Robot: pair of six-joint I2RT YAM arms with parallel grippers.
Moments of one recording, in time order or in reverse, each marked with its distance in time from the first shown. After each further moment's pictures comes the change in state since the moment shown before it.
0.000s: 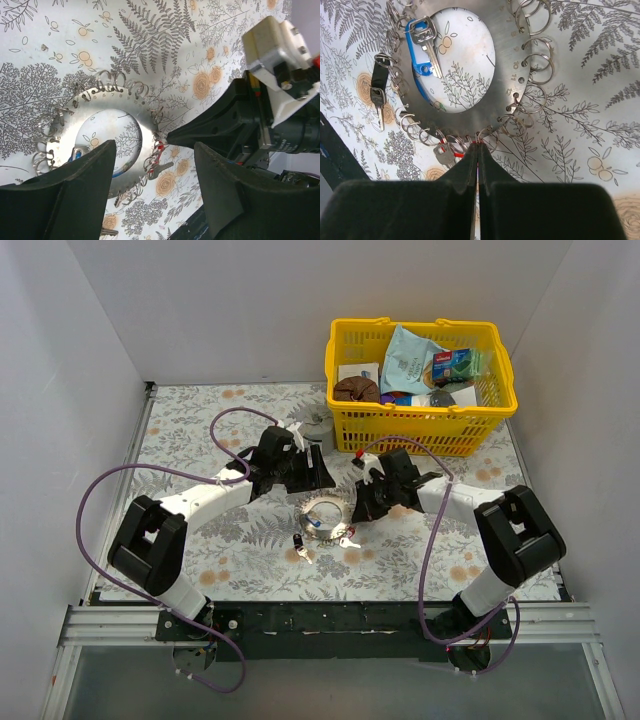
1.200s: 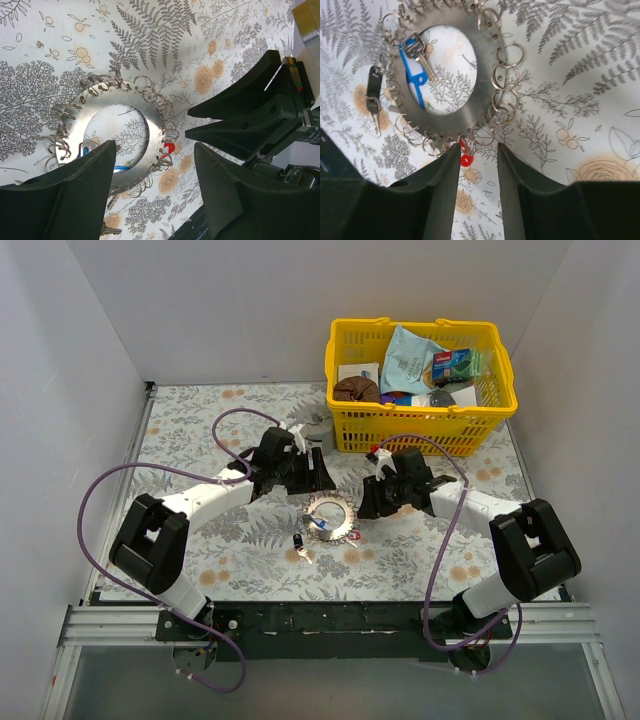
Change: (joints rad) left arm 0.000 0.011 -0.001 -0.006 0.021 0.025; right arm -0.045 -0.112 -0.042 -0.017 0.091 0.040
